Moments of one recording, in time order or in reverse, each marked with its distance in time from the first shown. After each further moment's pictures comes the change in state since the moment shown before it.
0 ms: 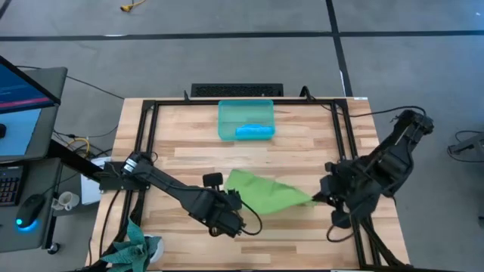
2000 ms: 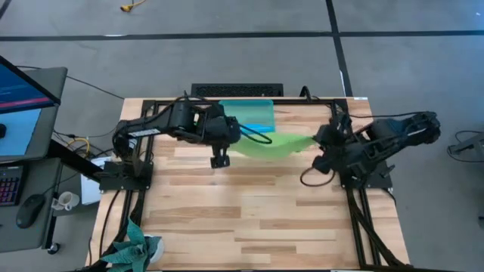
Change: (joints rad) left arm 0.428 -0.186 0.241 0.001 0.031 0.567; right arm -0.414 0.000 0.168 -0.399 0.294 -0.117
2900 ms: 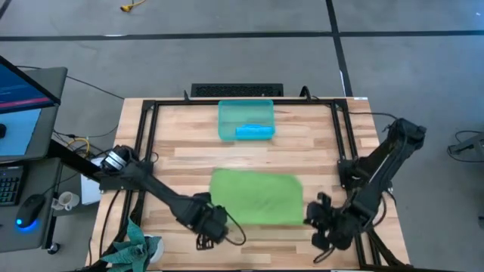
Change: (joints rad) left arm -0.507 0.009 -0.819 0.492 0.308 -0.627; right arm 0.549 0.204 -0.562 0.819 -0.267 0.528
